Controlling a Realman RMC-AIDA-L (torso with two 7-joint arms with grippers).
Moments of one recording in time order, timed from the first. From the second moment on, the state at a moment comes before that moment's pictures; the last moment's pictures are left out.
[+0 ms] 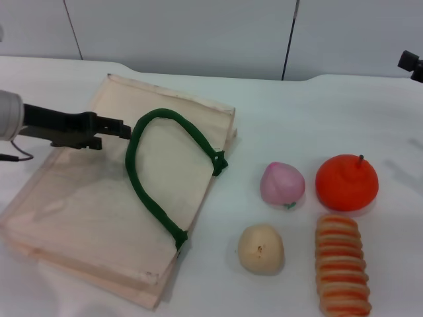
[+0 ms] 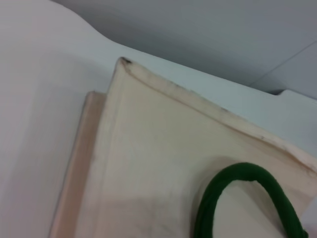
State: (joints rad) left arm -0.97 -1.96 2.86 -0.69 0.02 1.48 -2.17; right arm 0.66 2.02 -0.10 -0.64 1.04 1.51 -1.81
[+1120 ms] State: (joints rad) left arm -1.07 -1.91 2.86 -0.33 0.31 1.13 -2.30; right arm 0.68 2.02 -0.10 -0.62 1.04 1.50 -1.81
